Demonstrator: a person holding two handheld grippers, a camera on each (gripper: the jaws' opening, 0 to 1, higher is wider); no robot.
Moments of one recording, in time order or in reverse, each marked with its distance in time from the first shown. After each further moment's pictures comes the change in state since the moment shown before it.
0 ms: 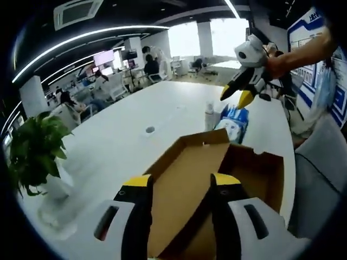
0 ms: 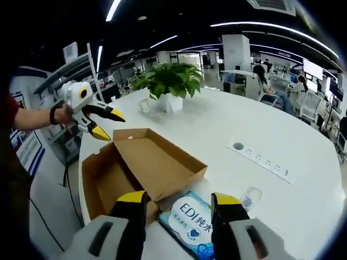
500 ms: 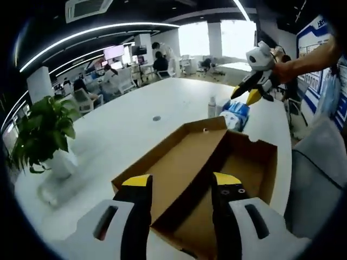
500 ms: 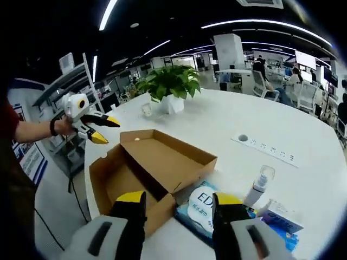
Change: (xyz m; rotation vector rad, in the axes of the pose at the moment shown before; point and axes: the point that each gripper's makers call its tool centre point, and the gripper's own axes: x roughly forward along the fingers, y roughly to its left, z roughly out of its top) left arm -0.041 0.001 -0.040 -0.068 0.015 0.058; right arm -0.008 0.028 -0.019 0.099 -0.053 0.021
